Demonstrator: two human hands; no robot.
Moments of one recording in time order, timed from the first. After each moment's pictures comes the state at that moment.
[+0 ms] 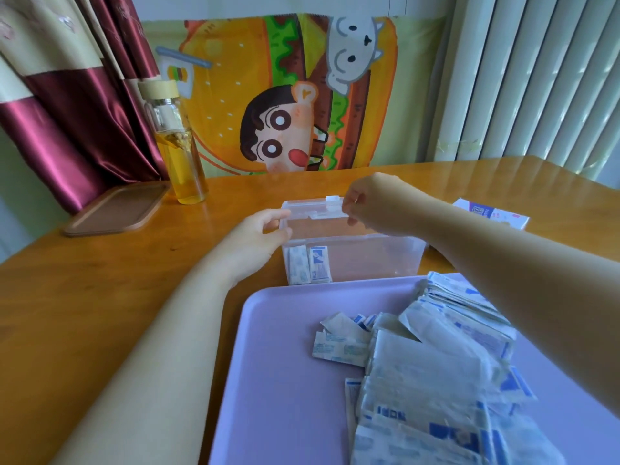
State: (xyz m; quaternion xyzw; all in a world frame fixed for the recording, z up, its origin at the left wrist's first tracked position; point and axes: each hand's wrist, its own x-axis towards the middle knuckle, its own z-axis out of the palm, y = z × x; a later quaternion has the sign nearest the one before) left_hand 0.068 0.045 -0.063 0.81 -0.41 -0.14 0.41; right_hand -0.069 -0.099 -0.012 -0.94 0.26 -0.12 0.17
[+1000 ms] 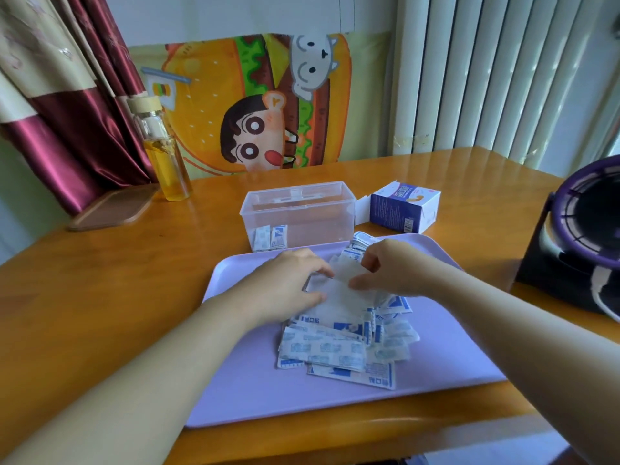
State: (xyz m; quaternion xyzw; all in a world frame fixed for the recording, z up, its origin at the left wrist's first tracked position) left_hand -0.084 0.075 -0.074 0.76 -0.64 -0.06 0.13; right_hand -0.224 -0.056 -0.069 -0.93 0.32 -0.04 0.18
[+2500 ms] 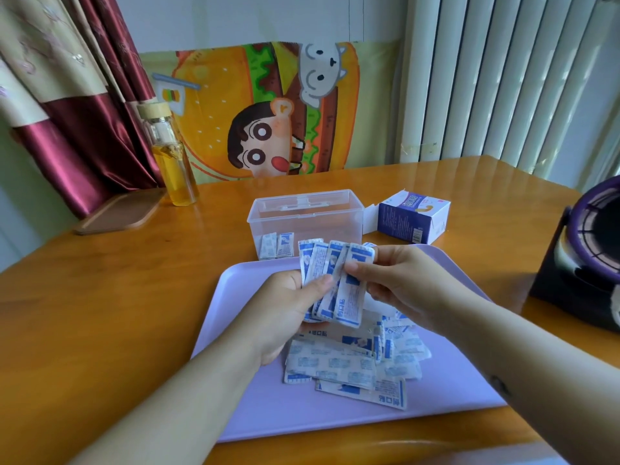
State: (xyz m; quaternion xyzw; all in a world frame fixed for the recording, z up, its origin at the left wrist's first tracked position) left_hand -0.119 0.097 -0.069 0.62 -0.36 -0.39 0.58; right_hand -0.227 -0.036 -0.070 -0.66 0.24 -0.20 0.68
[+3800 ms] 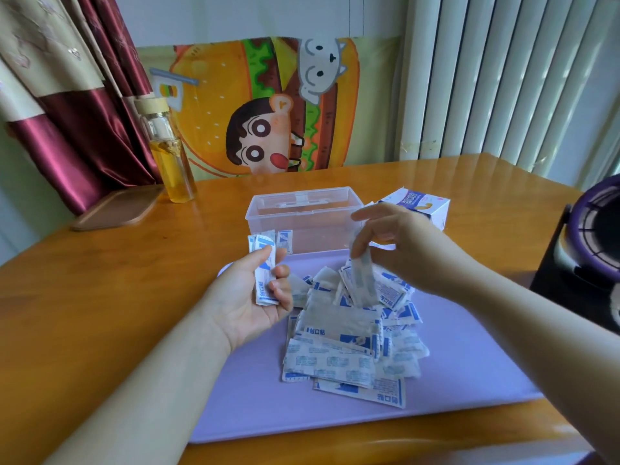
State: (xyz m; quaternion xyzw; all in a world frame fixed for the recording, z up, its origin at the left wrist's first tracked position) left_hand -0.078 0.096 -0.066 0.44 -0.05 -0.50 0.74; right_hand -0.232 -0.050 -0.038 -0.93 0.14 -0.26 0.24
